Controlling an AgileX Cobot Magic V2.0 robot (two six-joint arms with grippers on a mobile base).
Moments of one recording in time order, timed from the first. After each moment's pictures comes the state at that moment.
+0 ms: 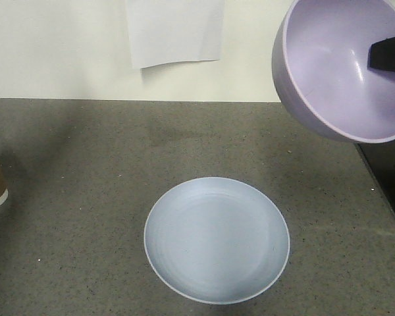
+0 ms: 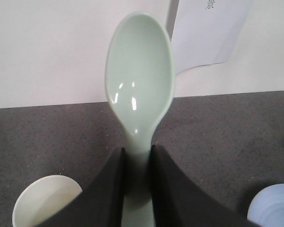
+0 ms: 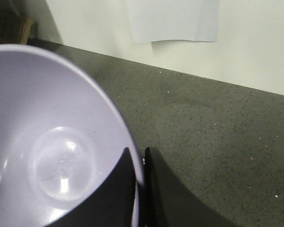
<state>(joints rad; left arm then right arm) 0.25 1.05 -1.34 -0.55 0.90 0.39 -0.11 1.08 -1.35 0.73 1.06 -0.52</state>
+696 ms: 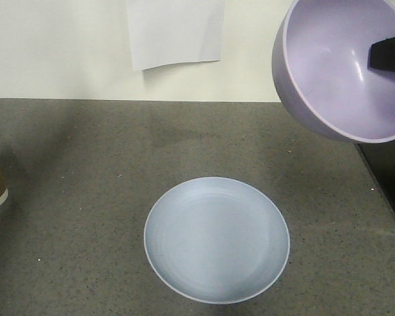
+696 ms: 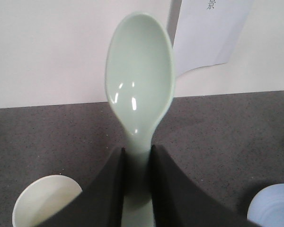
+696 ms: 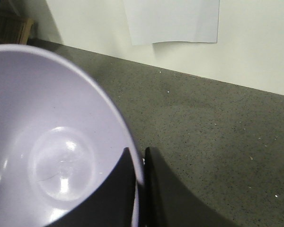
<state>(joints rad) 0.25 1.05 -1.34 -0.55 0.90 0.39 -0.11 1.08 -1.35 0.73 1.06 -0.52</state>
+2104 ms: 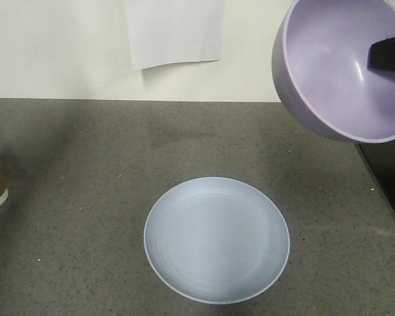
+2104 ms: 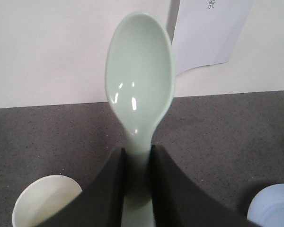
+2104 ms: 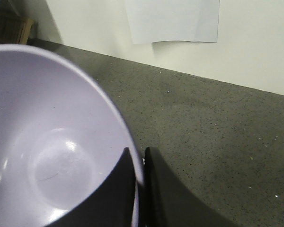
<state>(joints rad) 0.25 1.05 -1.34 -0.55 0.90 0.39 -0.11 1.08 -1.35 0.73 1.06 -0.52</state>
